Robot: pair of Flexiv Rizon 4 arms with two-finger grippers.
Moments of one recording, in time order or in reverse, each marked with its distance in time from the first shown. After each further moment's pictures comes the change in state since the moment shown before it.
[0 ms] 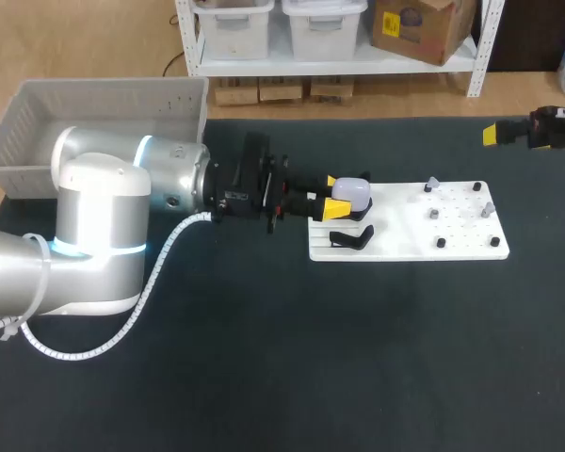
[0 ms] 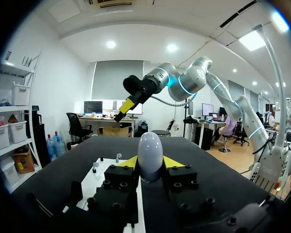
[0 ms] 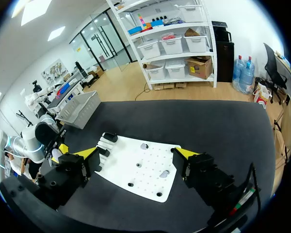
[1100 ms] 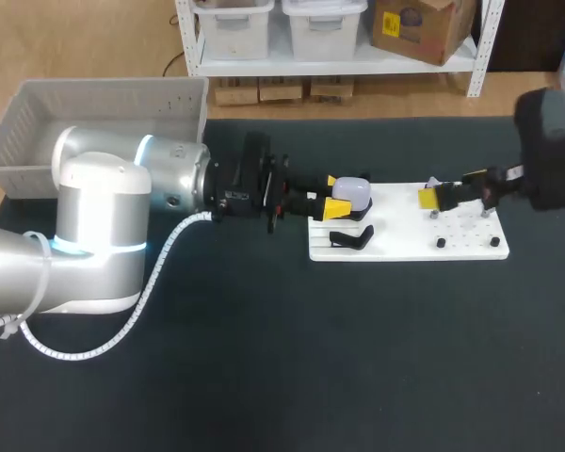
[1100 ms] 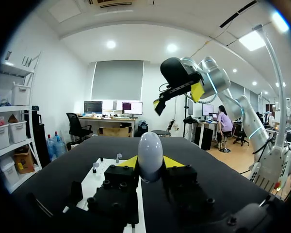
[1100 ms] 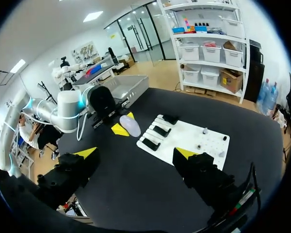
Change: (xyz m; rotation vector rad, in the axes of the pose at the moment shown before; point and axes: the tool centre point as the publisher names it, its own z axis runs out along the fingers) left arm 0.000 0.000 0.000 0.000 0.000 0.000; right arm 0.076 0.161 -0.030 -0.179 0.048 -0.243
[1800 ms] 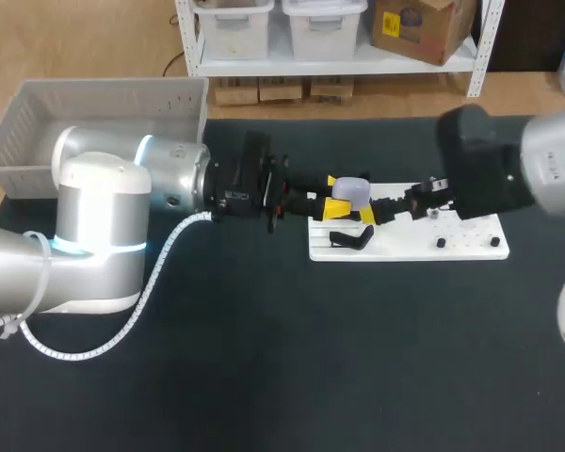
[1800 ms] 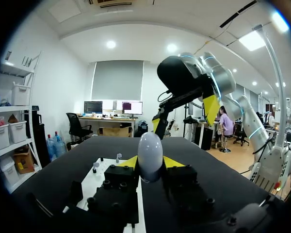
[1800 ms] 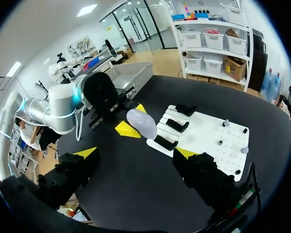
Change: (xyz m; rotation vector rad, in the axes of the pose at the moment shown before) left arm 0.000 0.000 0.000 0.000 0.000 0.000; right arm 0.006 0.020 0.064 -0.010 0.082 0.067
